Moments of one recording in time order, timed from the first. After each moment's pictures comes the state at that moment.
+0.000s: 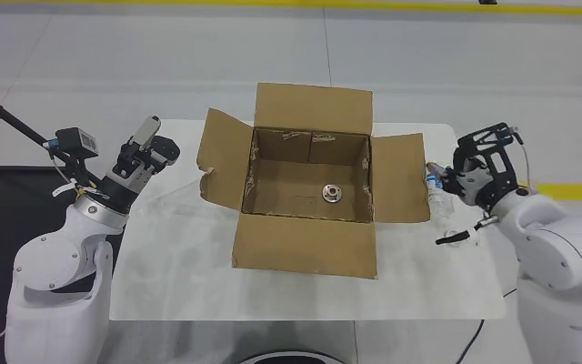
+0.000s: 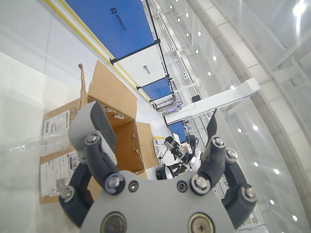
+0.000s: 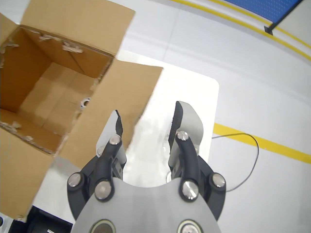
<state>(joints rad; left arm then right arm) 1.38 -1.21 -1.81 -2.01 -0.18 0.03 -0.54 -1.11 -1.07 1.62 -2.06 -0.95 -0.22 1.07</state>
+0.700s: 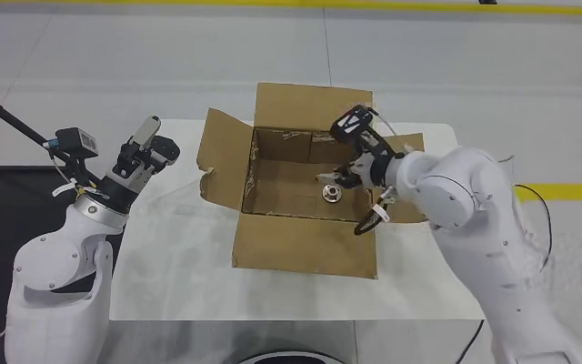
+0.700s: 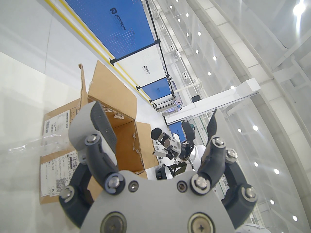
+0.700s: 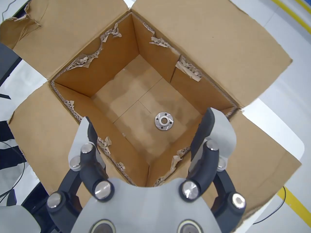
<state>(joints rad) 1.38 -1.21 -1.81 -2.01 -0.18 0.03 -0.54 -0.64 -1.15 1.03 -1.76 -0.75 -0.12 1.20</state>
